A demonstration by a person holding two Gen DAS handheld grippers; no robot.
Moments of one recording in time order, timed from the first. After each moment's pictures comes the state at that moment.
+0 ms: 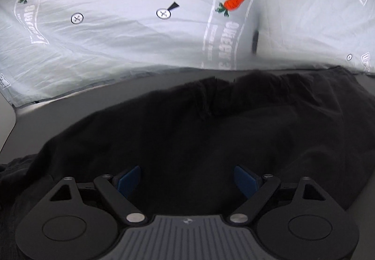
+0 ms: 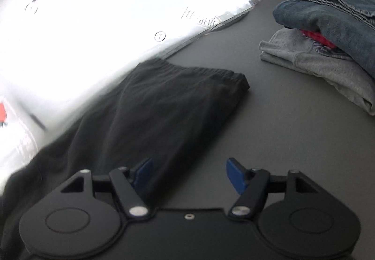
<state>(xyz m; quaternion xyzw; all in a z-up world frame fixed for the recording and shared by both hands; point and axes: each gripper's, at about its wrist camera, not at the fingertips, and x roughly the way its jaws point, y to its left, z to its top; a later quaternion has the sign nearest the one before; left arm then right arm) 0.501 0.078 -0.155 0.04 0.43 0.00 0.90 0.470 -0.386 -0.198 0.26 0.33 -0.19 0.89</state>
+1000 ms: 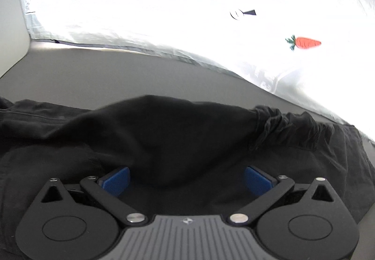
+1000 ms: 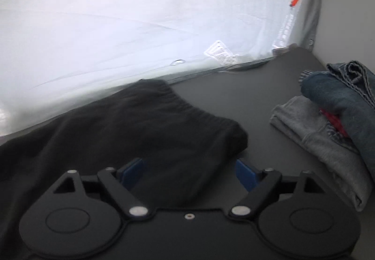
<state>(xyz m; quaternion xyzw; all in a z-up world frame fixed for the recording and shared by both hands) 0.497 0.227 -0.165 -0.14 0.43 0.06 0.89 0.509 -0.343 -0.172 0.07 0.34 -0.15 0.93</state>
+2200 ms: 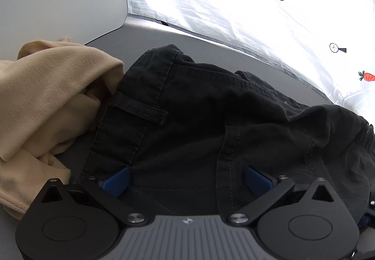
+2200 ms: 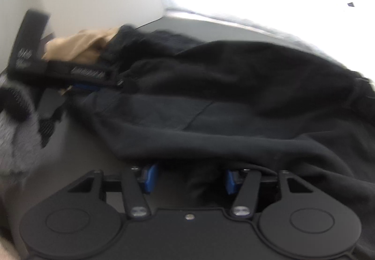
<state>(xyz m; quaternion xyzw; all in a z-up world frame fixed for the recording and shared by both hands) 0.402 0.417 -0.213 -0.17 0.41 0.11 0.89 0.423 0.109 -0.212 -0.15 0.41 0.40 0.80</state>
